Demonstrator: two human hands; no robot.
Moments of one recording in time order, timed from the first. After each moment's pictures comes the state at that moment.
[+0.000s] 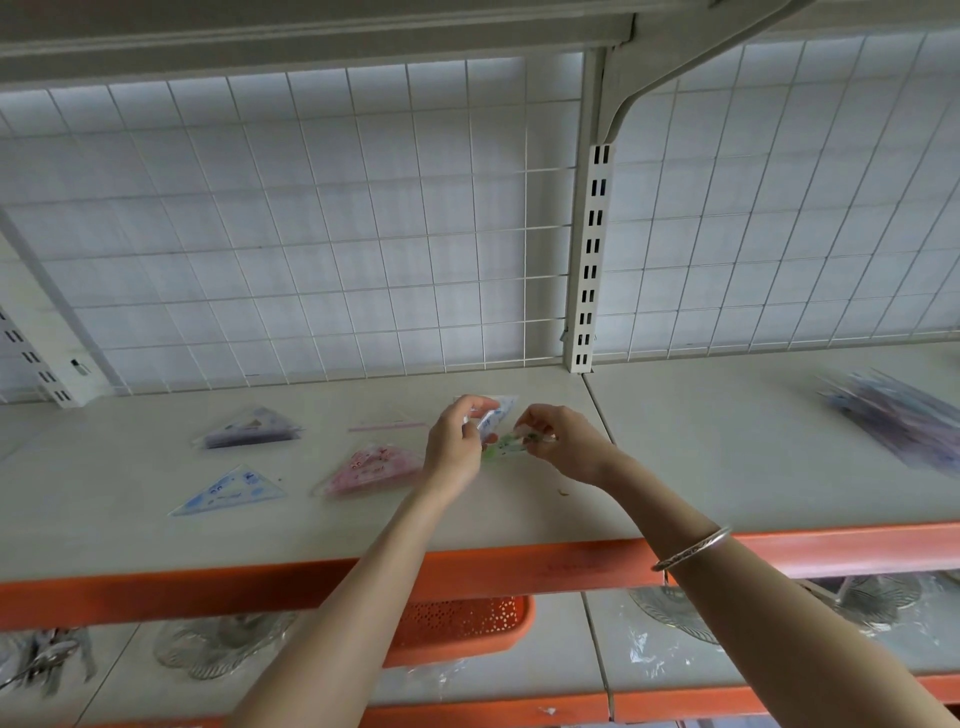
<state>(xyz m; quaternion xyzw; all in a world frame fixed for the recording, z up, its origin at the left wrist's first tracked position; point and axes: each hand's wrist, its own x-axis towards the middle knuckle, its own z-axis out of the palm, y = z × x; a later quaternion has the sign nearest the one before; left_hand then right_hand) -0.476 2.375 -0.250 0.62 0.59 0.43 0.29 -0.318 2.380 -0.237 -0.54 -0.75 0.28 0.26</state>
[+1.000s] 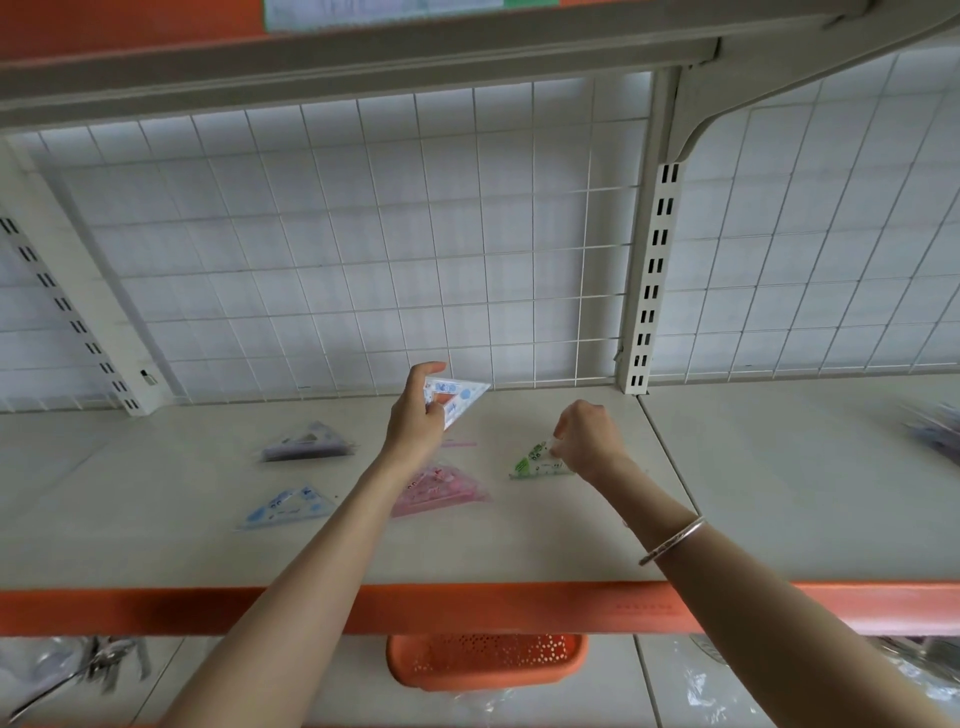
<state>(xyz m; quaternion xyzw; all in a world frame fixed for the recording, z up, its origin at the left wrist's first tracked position) -0.569 2.396 -0.209 0.59 0.63 0.44 0.26 -0.373 2.426 -0.238 -0.69 -0.67 0.17 0.22</state>
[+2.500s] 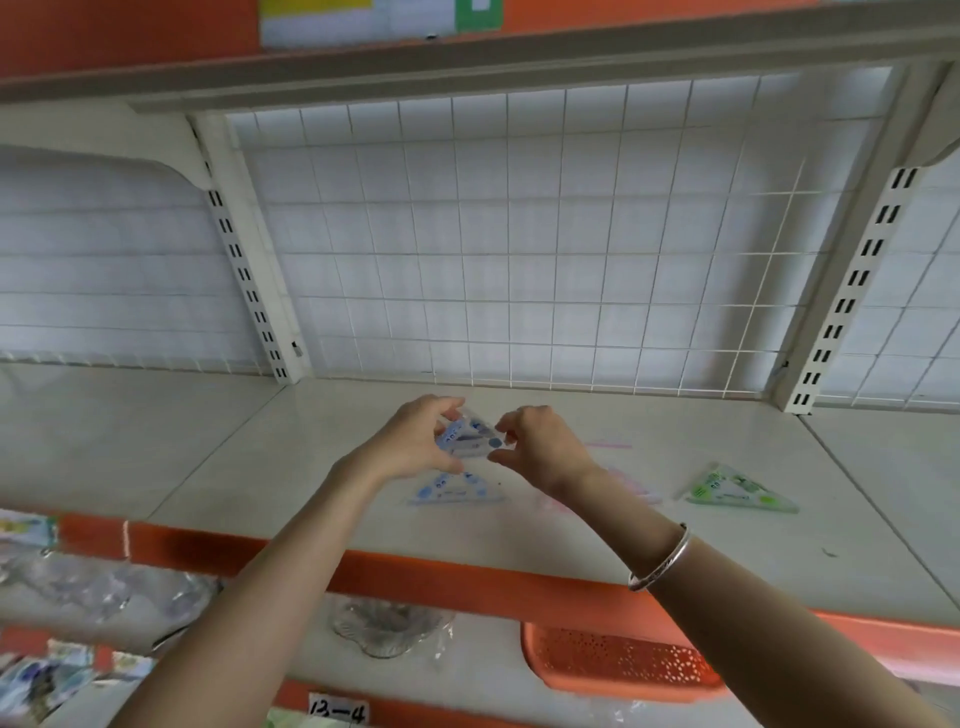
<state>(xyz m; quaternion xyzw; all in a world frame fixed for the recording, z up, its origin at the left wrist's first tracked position) -0.765 2.351 -0.196 0.69 0.66 0.20 0.22 -0.588 2.378 -0.210 -0.47 -0.84 0.13 0.22</state>
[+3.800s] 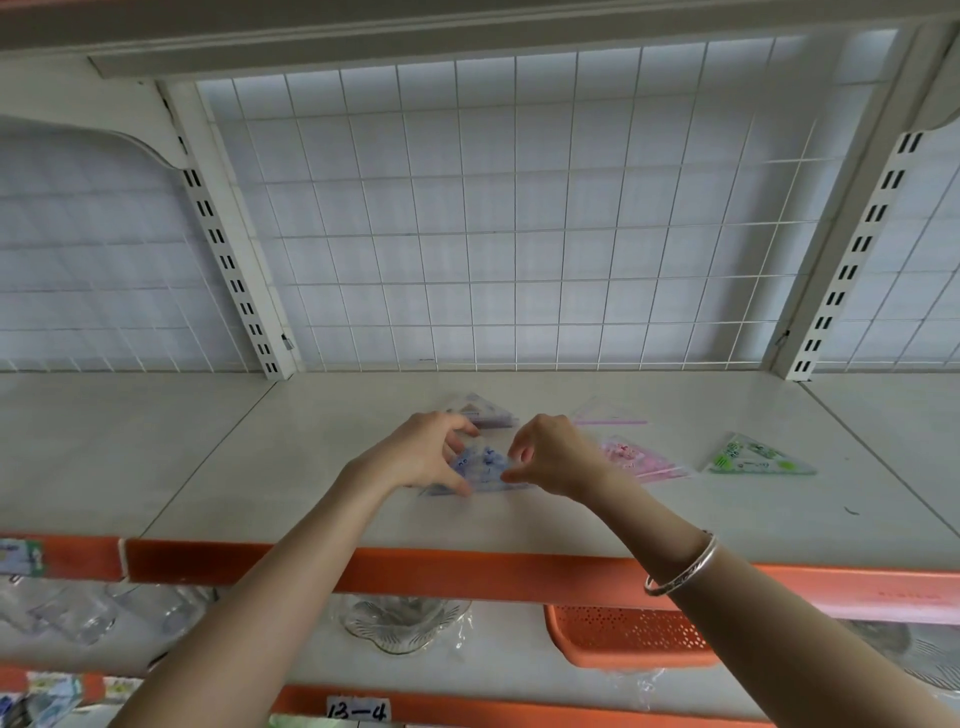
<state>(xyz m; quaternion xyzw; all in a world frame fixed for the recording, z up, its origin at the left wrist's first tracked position) -0.787 2.350 -0.212 0.72 0.63 0.10 0.27 -0.604 2.360 -0.223 -0.54 -0.80 0.20 0.16</state>
